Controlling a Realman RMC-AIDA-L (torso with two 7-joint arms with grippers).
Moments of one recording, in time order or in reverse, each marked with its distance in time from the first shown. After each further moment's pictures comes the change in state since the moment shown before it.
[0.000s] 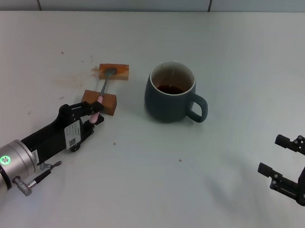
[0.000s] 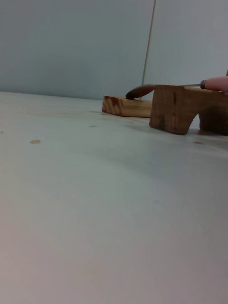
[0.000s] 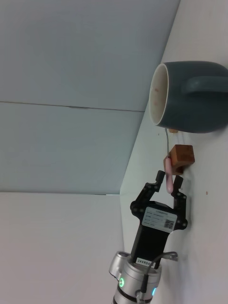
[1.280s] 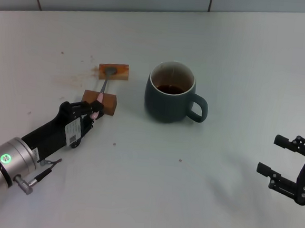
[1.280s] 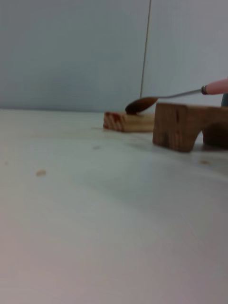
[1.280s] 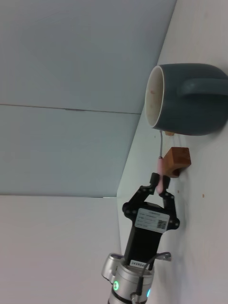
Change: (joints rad) left arm -0.002 -0.002 -0.005 -0.001 -0.006 0.003 0.046; right arm 0.001 0.004 0.000 0.001 -0.002 0.016 0.000
